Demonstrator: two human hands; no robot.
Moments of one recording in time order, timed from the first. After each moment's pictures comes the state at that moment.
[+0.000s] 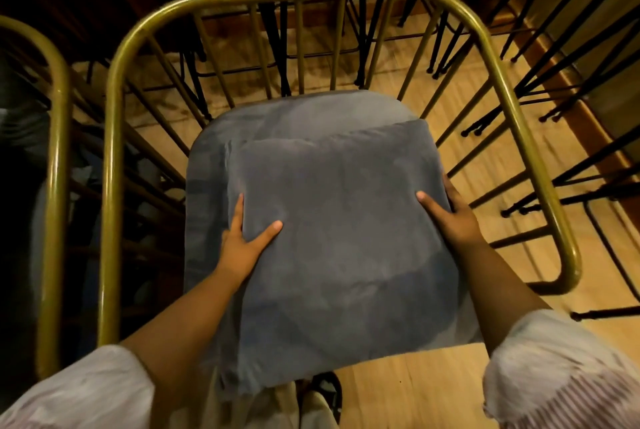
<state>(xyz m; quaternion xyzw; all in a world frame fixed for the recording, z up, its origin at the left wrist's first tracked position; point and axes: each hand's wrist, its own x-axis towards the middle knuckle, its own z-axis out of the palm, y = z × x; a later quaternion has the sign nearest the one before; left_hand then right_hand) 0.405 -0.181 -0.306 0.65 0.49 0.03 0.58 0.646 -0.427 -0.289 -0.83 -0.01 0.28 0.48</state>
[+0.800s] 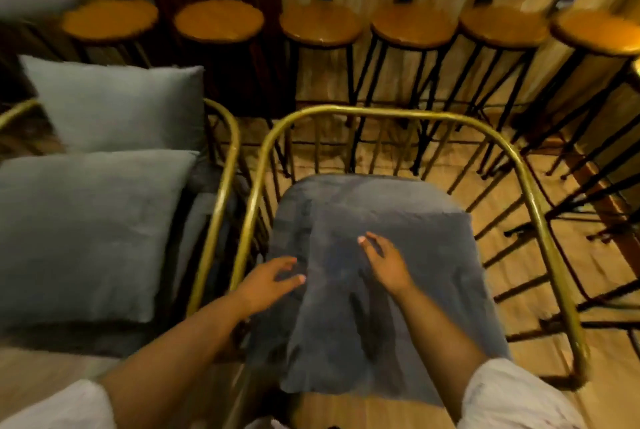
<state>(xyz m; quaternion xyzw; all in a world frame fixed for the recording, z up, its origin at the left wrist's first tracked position) 0.293 -0.178 -0.143 0.74 0.43 -0.04 0.51 0.496 -0.287 -0.165 -0.82 -0.25 0.34 0.39</state>
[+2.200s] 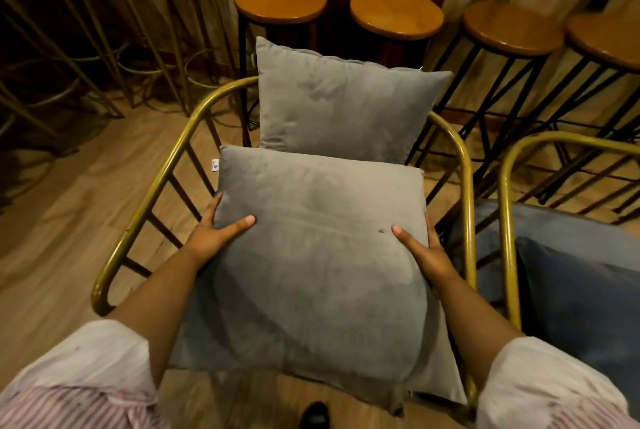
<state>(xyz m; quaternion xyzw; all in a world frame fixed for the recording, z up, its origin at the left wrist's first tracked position) -0.132 0.240 -0.161 0.57 0.60 0.14 0.55 0.181 0.061 -0.187 -0.74 -0.16 0.42 0.50</state>
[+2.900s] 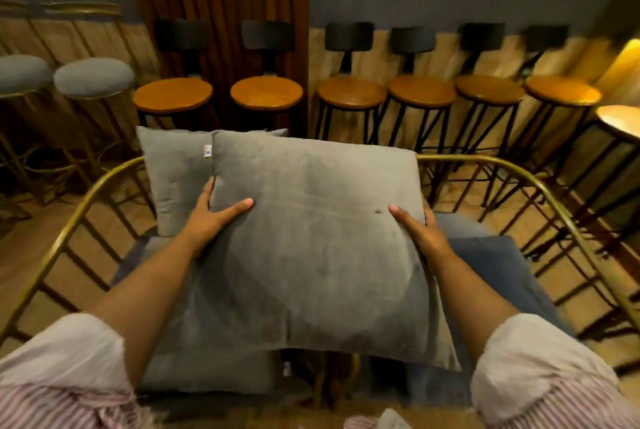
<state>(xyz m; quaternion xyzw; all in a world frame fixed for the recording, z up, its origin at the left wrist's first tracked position) 0.069 0.058 -0.009 0.67 0.45 0.25 0.54 0.333 -0.179 -0.038 -0.71 -0.15 0.27 0.64</state>
